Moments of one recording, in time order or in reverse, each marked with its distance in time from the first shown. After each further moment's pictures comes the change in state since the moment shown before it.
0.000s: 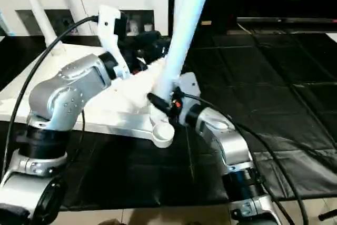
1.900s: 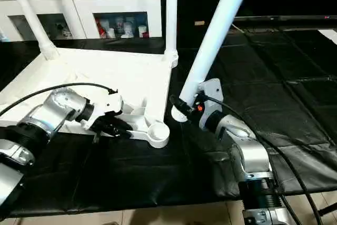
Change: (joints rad) left arm -0.054 0.294 -0.421 0.856 0.501 -0.657 -0.885; right arm 0.079 -0.064 -0.116 -0.019 0.045 0.053 -0.010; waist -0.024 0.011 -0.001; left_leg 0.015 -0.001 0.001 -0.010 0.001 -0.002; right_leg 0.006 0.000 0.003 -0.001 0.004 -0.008
